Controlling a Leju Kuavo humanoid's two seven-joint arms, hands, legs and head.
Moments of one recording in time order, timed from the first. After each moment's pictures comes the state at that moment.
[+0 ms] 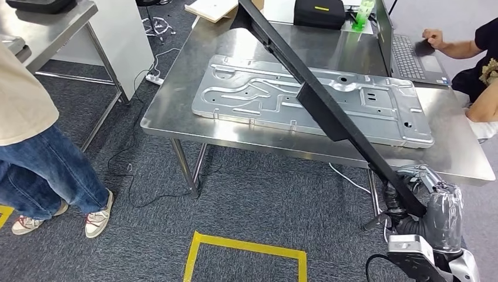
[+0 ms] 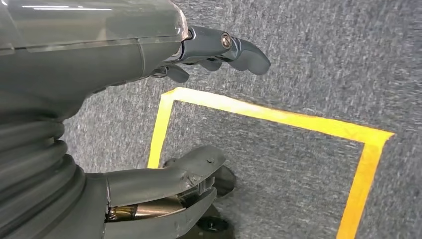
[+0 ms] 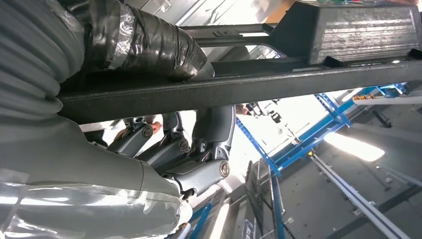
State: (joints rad) left arm -0.08 -0.19 1.08 -0.23 -0.94 0.21 -0.49; right arm 0.19 -0.22 -0.07 -2.14 0.51 -0.36 -0.24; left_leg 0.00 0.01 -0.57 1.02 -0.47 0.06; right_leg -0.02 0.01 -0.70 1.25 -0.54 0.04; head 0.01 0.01
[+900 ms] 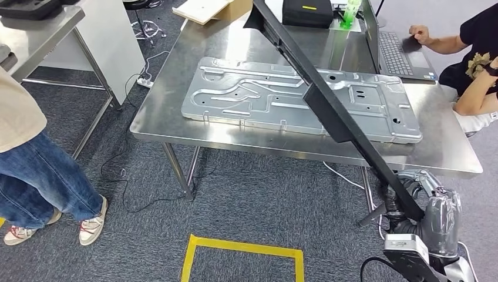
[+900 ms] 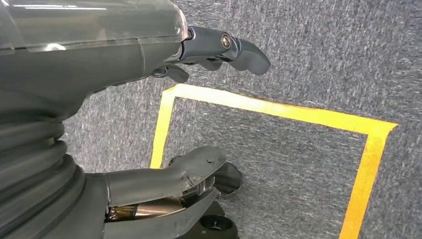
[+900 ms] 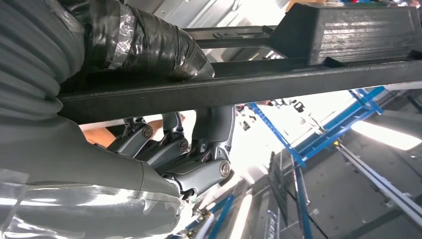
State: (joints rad) left arm -0.08 -0.20 1.09 -0.23 -0.94 0.20 -0.46; right arm 0.22 -0.15 -0.09 -2.12 0.54 -0.38 -0.23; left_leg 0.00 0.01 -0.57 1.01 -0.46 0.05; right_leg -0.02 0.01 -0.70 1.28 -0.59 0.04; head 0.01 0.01
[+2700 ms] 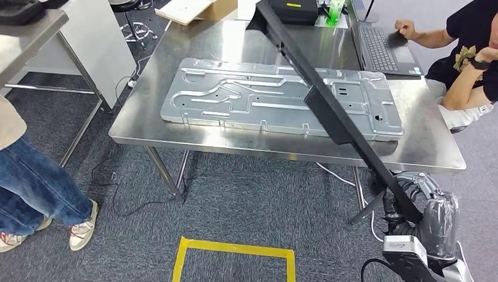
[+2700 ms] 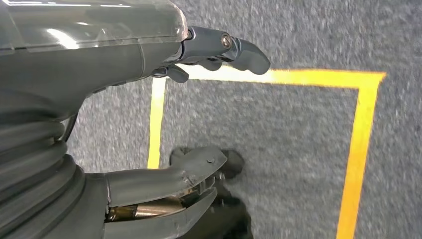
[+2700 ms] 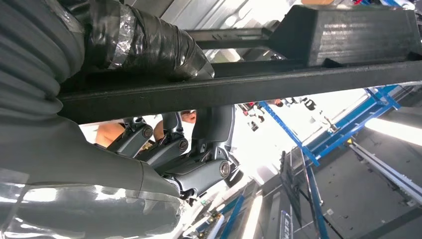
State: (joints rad) left arm -0.08 -0.20 1.08 -0.23 -0.99 0.15 -0.47; right arm 0.23 -0.14 -0.09 -2.12 0.54 -0.39 -0.24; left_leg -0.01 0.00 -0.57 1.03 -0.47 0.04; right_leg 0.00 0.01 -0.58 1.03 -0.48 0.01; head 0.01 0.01
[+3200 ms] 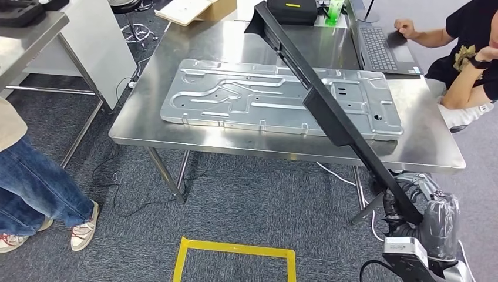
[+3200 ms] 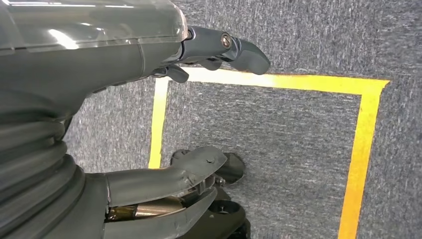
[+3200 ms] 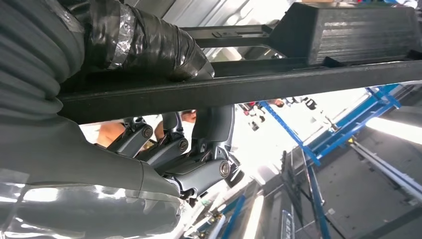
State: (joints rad) left arm -0.08 -0.20 1.07 -0.23 -1.00 0.16 -0.46; right arm 0.24 -0.14 -0.09 -2.12 0.54 -0.39 -0.24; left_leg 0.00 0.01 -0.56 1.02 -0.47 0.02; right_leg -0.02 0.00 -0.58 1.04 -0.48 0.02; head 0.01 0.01
